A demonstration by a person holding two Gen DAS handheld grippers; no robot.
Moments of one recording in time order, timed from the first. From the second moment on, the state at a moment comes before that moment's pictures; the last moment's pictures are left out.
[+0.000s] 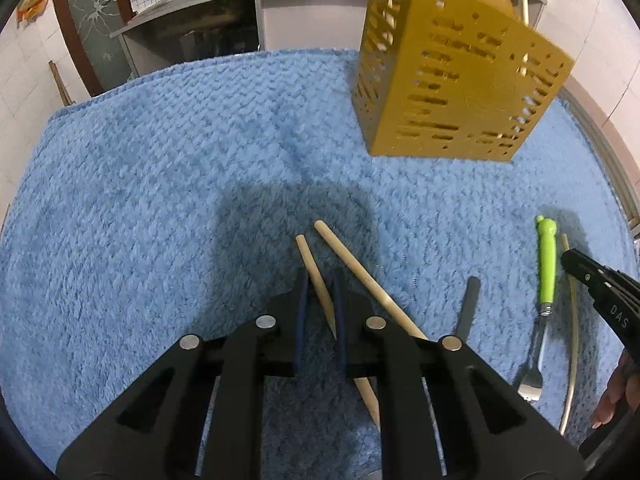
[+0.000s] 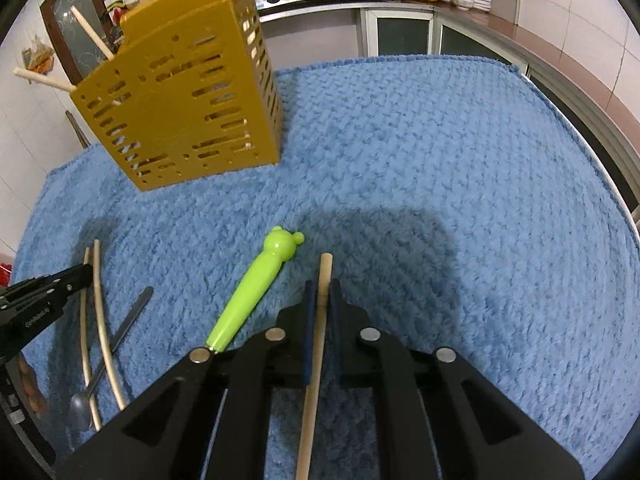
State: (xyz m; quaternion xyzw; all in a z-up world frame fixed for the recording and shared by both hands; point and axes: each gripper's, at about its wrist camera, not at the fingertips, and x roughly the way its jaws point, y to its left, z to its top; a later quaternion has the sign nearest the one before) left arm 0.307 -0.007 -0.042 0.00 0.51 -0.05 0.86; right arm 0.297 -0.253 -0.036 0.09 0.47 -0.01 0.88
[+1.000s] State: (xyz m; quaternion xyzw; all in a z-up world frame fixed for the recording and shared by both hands) left arm 0.246 0.005 0.087 -0.01 0.32 -0.08 0.94; right arm 0.238 -0.265 0.072 0.11 0.30 0.03 0.95
